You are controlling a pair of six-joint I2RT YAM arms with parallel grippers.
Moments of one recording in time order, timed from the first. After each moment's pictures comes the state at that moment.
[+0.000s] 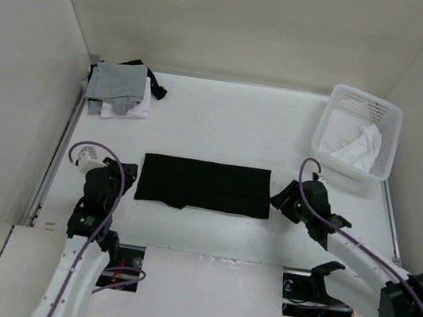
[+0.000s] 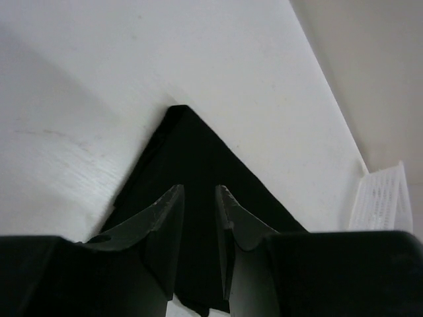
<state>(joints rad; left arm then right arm) 0.02 0.29 0.21 -0.29 -0.08 -0.93 0.42 0.95 0.33 -0.12 0.06 0.89</state>
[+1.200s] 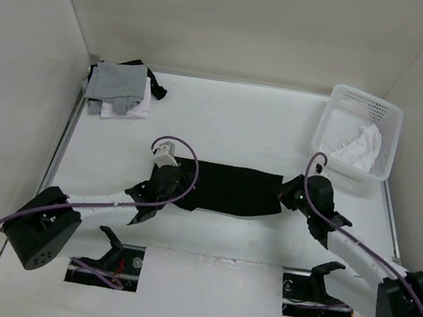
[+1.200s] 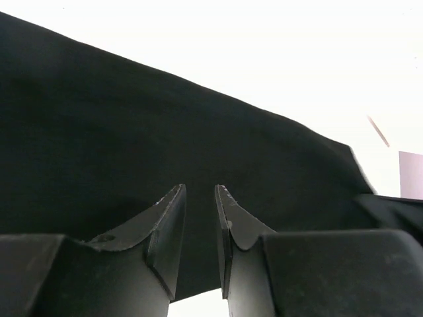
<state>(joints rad) -0.74 1.21 0.32 0.44 -0.34 -0.97 0.37 1.10 0.33 0.20 -0.09 0.98</state>
